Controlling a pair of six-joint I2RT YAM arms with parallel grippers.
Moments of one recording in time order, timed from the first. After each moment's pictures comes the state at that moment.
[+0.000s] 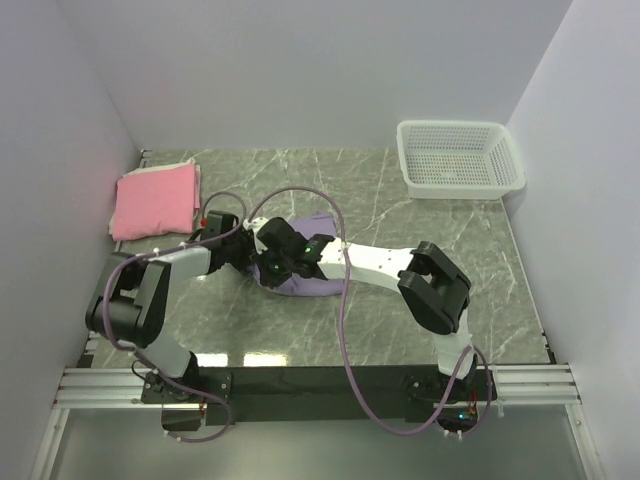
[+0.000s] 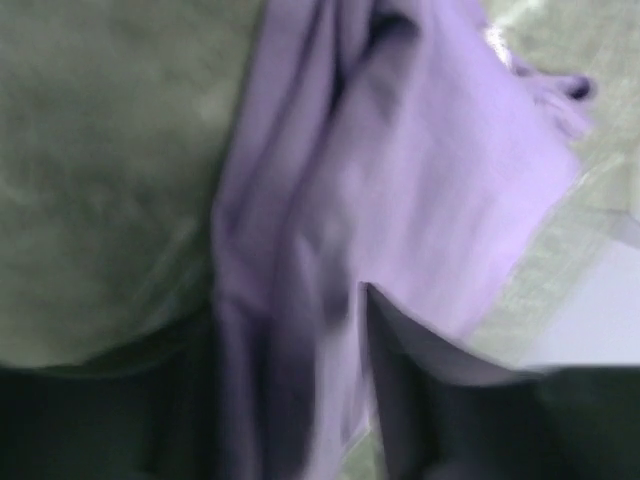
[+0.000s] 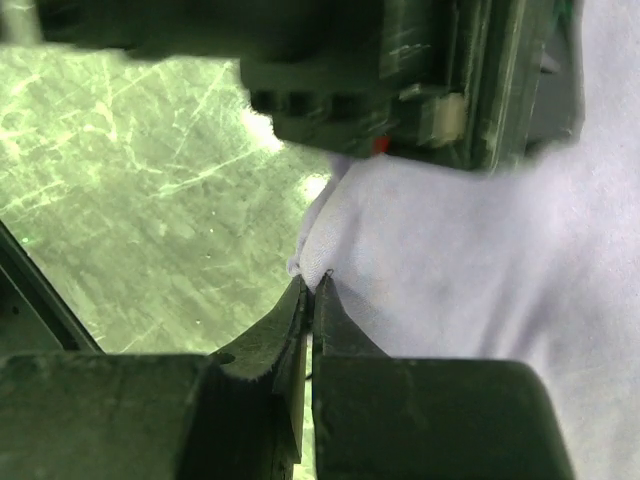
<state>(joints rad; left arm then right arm) -0.24 1.57 0.70 0.01 0.23 -1.07 1.02 1.96 1.45 -0.30 -0.10 0.30</state>
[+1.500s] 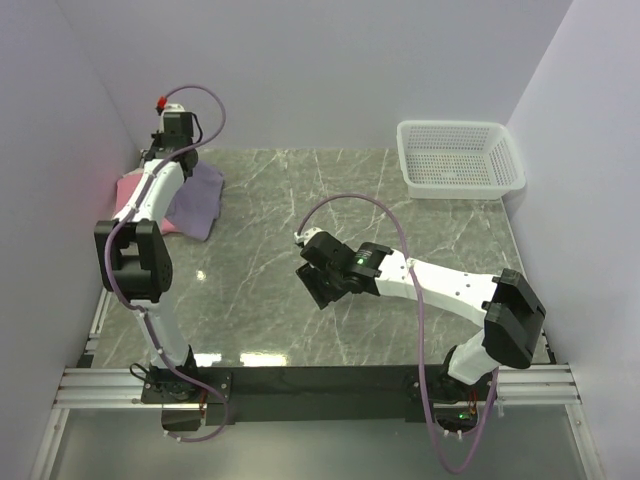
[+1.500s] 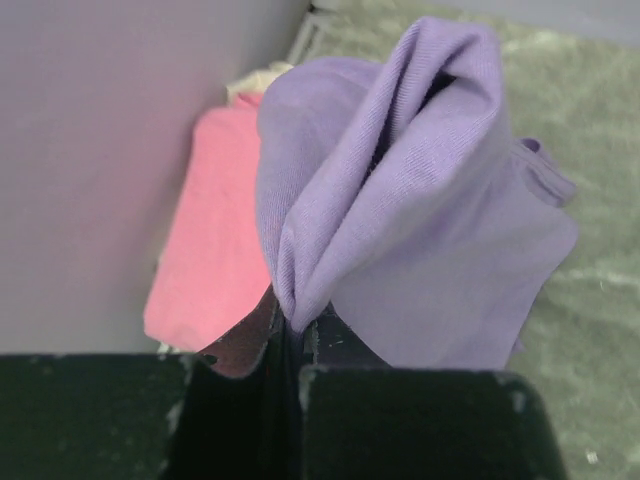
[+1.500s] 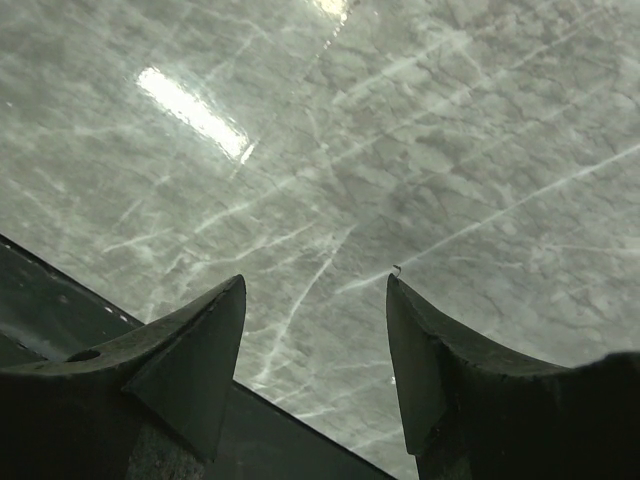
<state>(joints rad) -0.01 1.91 1.68 -0.42 -0.57 -0.03 1.02 1.53 1.17 -0.69 0.17 0.32</state>
